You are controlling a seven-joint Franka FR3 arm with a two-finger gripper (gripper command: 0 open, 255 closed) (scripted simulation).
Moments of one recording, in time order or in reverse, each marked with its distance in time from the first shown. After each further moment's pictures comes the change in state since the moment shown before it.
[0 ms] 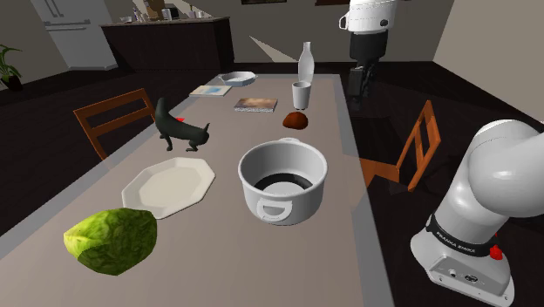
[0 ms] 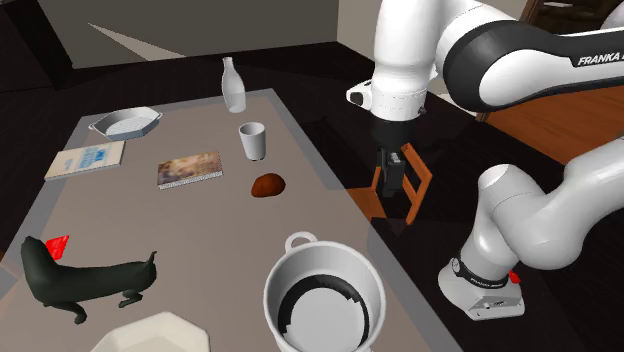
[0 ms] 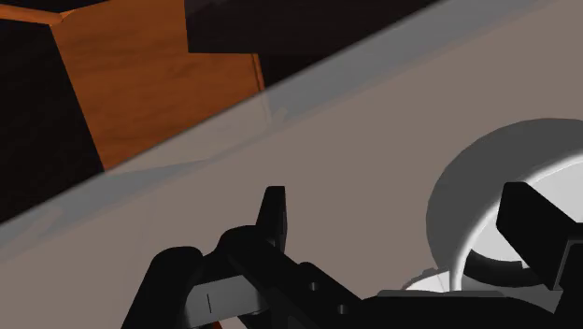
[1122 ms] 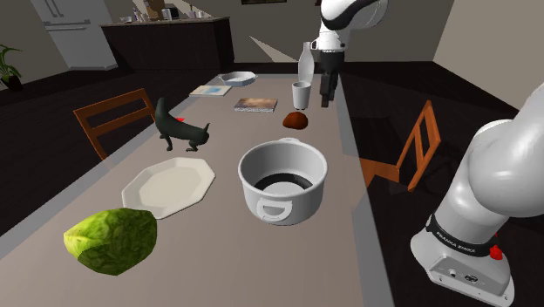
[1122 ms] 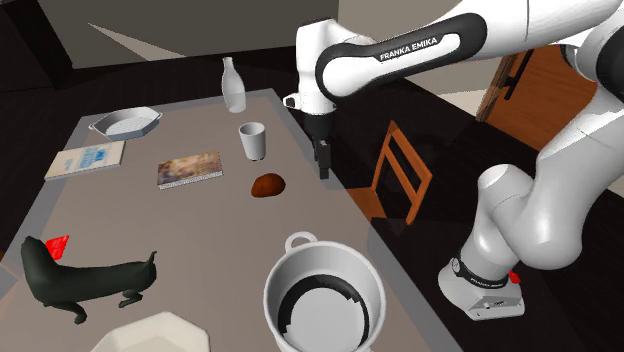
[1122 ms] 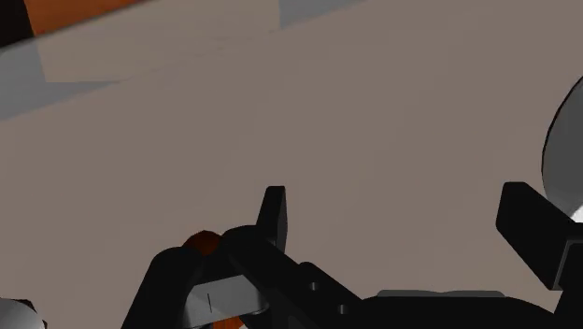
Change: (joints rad) arm 0.009 0.534 -0.308 0.256 0.068 0.260 -0.473
